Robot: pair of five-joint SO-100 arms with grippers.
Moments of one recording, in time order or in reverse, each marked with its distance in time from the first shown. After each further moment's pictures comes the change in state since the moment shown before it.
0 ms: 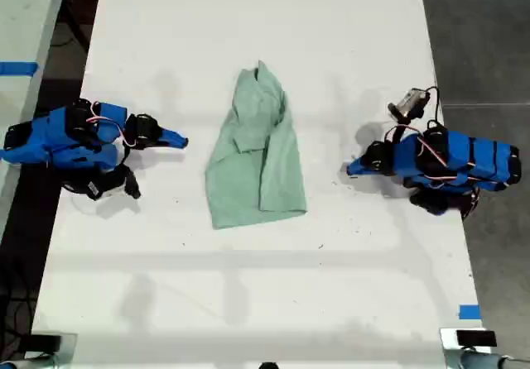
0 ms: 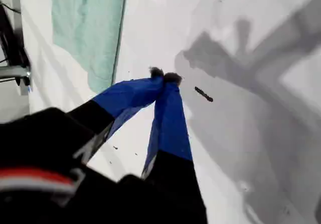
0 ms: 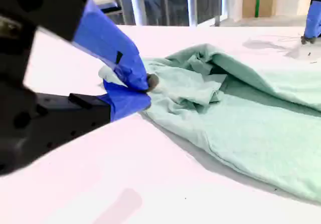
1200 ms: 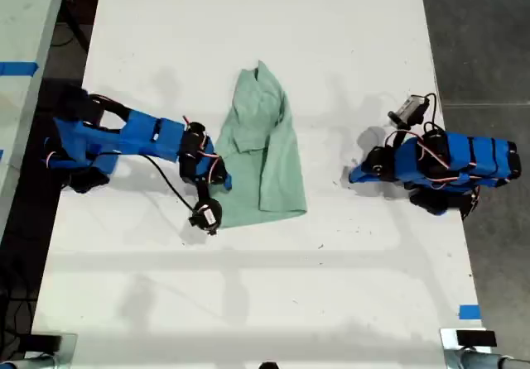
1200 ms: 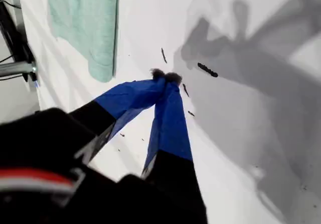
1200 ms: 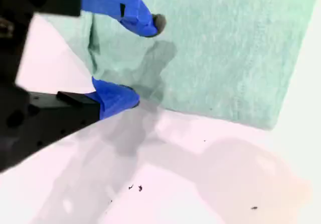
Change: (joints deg) arm 0 16.7 -127.5 -95.1 22.6 -25.8; arm 1 -5.5 0.3 -0.1 1.9 7.6
